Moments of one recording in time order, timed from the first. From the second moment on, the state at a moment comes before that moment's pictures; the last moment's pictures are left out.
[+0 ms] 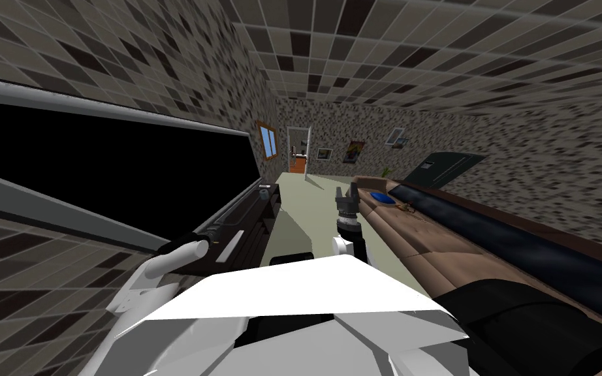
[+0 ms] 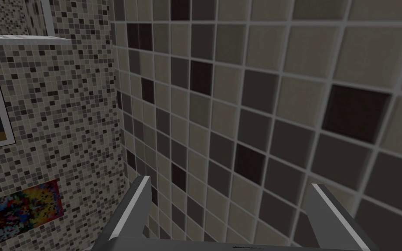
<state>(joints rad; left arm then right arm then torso) 0.22 0.31 0.41 -1.73 0.31 0.73 -0.42 0.50 0.01 0.03 -2.28 0.06 -0.57 -0.05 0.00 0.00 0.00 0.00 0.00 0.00</state>
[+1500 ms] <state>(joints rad) 0.20 0.36 0.53 -1.63 0.34 1.13 -0.42 0.50 0.01 0.03 -2.28 0.06 -0.57 -0.05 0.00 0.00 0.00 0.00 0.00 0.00</state>
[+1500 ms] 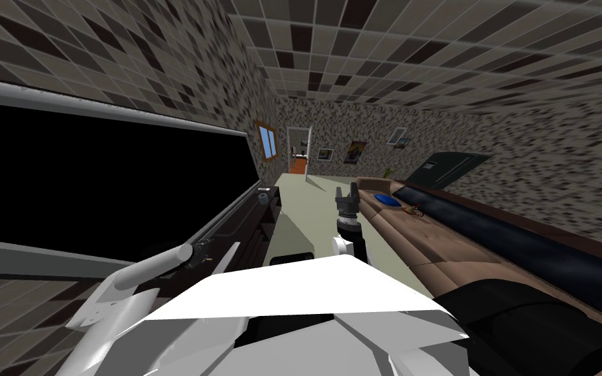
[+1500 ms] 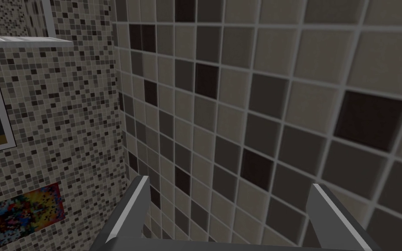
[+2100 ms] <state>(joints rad) 0.18 0.39 0.57 -1.55 0.35 1.27 -0.42 0.50 0.01 0.03 -2.28 0.06 -0.57 -0.05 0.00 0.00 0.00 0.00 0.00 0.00</state>
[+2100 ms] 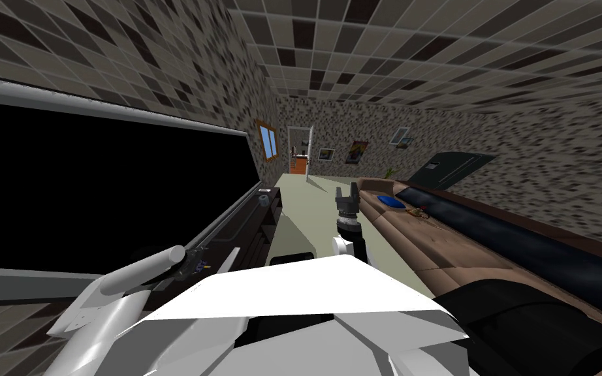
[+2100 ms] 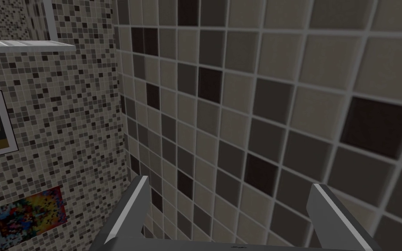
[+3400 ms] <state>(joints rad) 0.17 0.43 0.63 -1.47 0.34 1.49 -0.39 0.50 0.01 0.03 -2.28 0.06 -0.57 -0.05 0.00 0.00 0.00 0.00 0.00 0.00</state>
